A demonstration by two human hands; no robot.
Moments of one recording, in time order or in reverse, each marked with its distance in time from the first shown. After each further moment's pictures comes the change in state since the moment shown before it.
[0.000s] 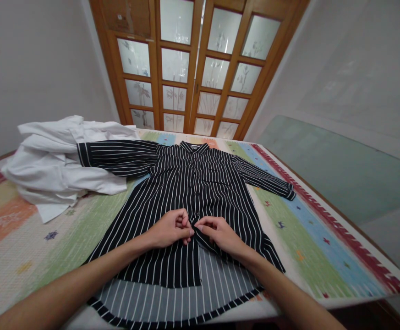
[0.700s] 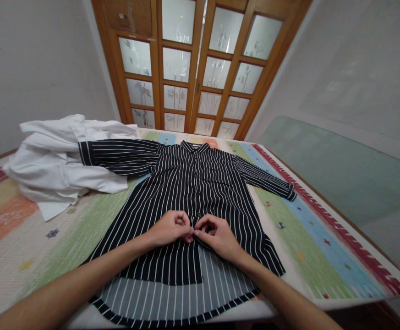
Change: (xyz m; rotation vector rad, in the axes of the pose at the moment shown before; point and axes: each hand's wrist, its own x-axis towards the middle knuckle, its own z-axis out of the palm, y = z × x) left_hand -0.001 0.001 0.001 -0.011 0.083 -0.132; right_hand -0.005 0.003 0.012 -0.115 0.136 -0.183
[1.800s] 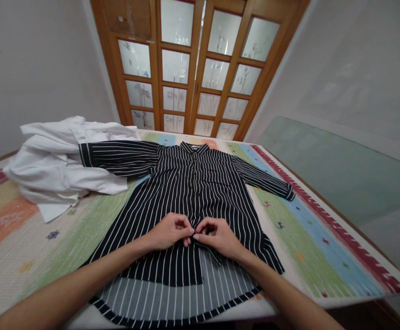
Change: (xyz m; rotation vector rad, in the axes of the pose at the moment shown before) left_hand -0.001 -0.007 -0.002 0.081 -0.087 0.075; right_hand 0.002 0.007 -0.007 0.073 -0.086 0.063
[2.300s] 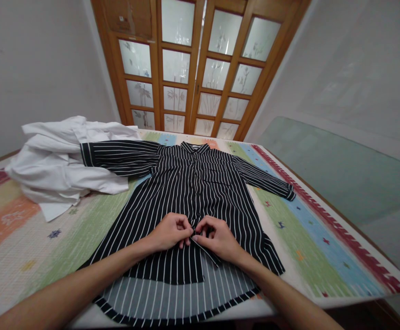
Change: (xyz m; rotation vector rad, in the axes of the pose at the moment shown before) left_hand -0.001 0.000 0.005 0.035 0.089 -0.018; right_hand -0.004 -0.004 0.007 -0.153 0.059 -0.116
